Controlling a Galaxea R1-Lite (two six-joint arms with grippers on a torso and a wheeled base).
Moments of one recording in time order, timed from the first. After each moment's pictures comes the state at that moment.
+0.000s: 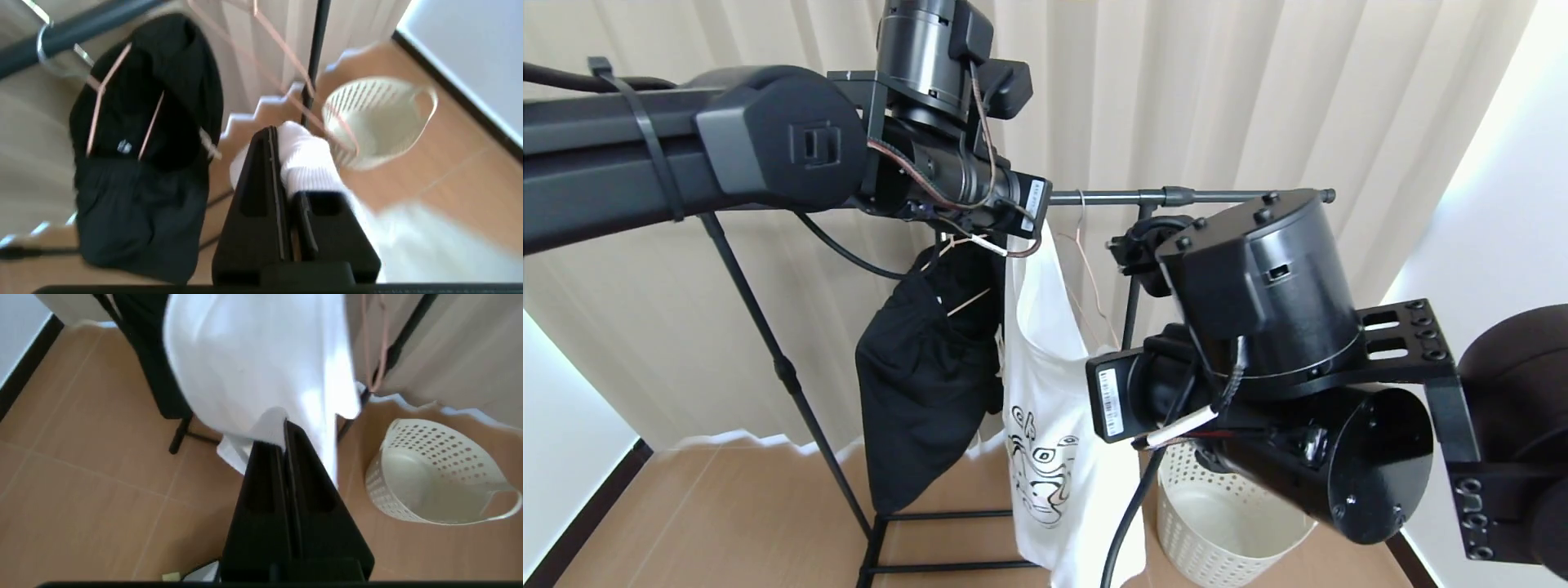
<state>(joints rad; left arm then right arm) -0.59 2.02 -2.00 0.39 0.14 0.06 0.98 1.74 -1.24 0.07 -0.59 0.39</state>
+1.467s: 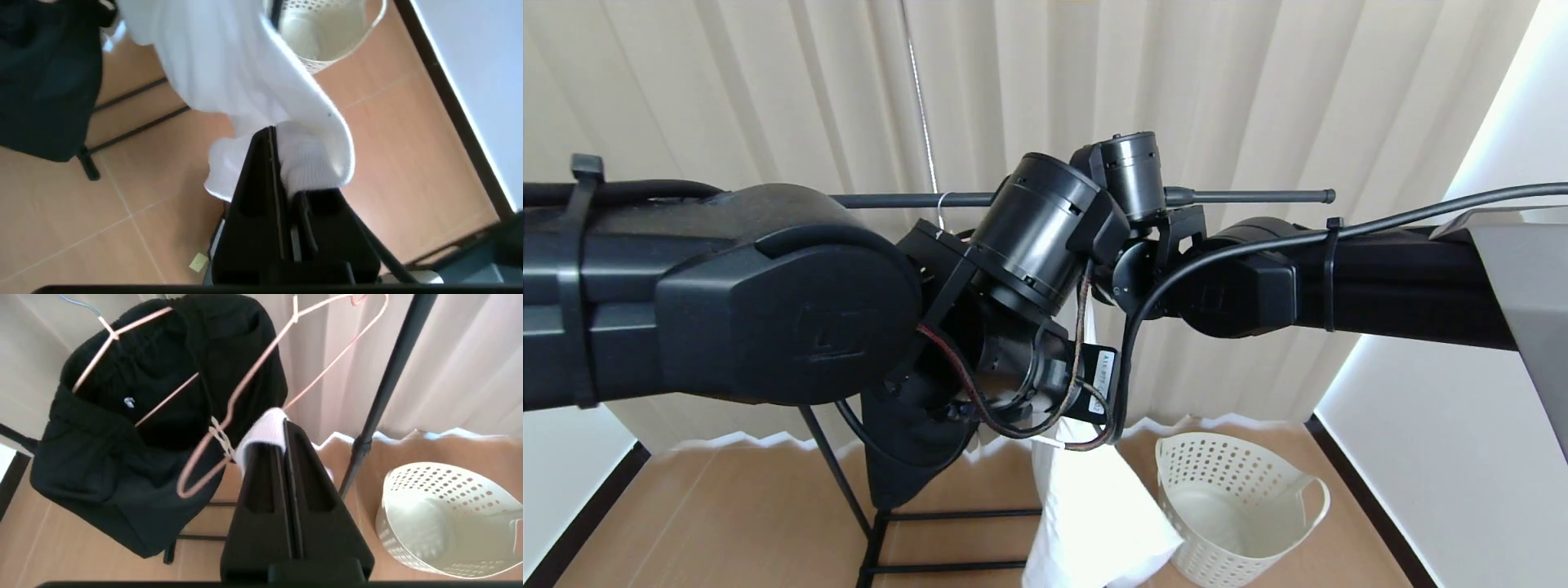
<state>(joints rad) -0.88 1.88 -1.56 0.46 0.23 -0.37 0.74 2.19 -1.88 0.06 -0.59 0.41</state>
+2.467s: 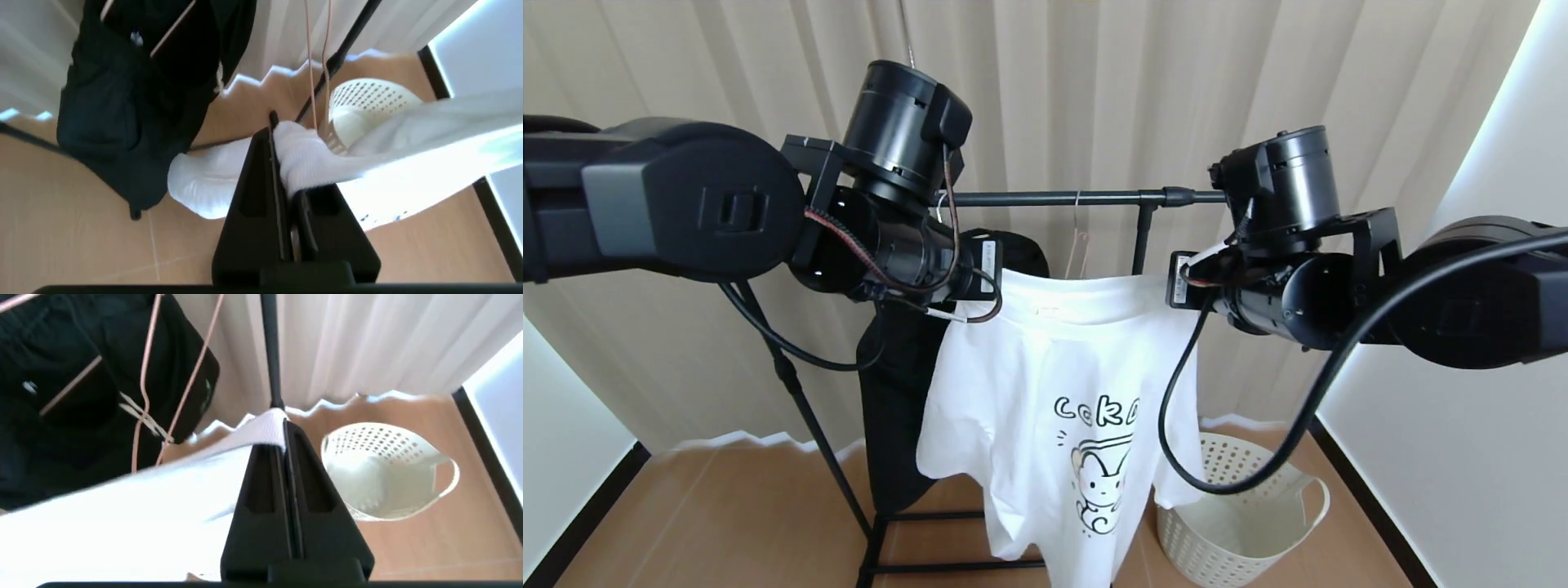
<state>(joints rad) -0.61 1.85 -1.64 0.39 0.33 -0.28 0.64 1.83 -1.37 0.06 -0.62 0.44</state>
